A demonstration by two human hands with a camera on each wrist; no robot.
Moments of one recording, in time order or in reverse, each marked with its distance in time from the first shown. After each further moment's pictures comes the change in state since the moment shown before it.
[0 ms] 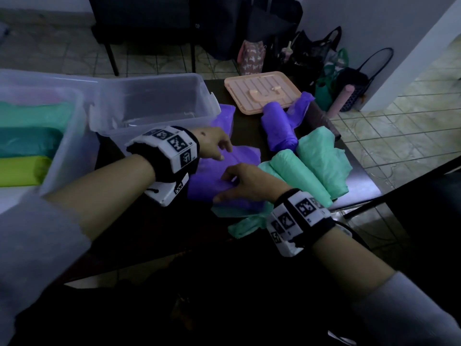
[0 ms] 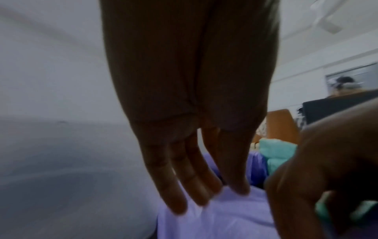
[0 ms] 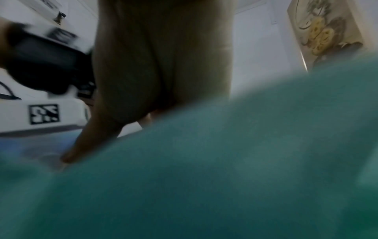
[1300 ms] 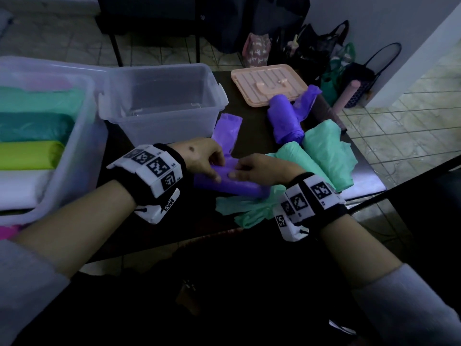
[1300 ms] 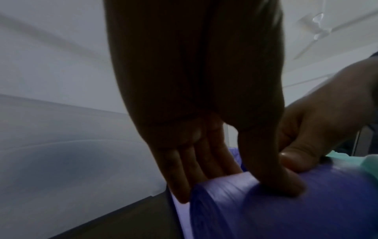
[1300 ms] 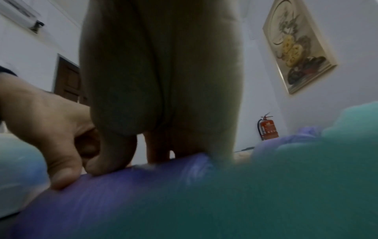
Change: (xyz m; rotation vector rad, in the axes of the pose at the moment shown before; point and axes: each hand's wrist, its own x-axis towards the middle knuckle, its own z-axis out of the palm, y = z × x) left_hand -0.046 -0.014 0.030 -0.128 0.014 -0.017; right_hand -0.004 -0.007 -0.020 -0.031 -0.160 0.128
